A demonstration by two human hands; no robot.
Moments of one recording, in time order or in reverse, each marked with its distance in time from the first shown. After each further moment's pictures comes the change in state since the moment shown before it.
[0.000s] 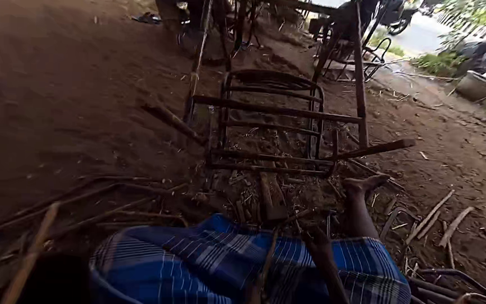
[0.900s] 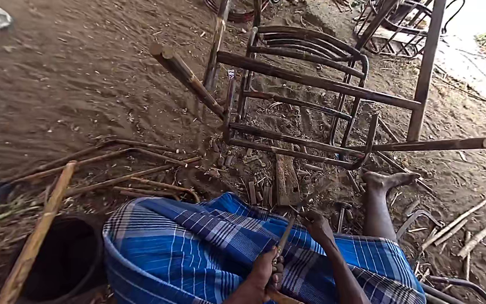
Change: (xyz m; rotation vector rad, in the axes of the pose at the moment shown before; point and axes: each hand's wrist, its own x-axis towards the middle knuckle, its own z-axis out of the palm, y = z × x) left_hand 0.022 0.034 0.008 -0.224 -0.213 -0.156; right_hand 0.056 0.007 0.034 -0.477 -0.360 0.149
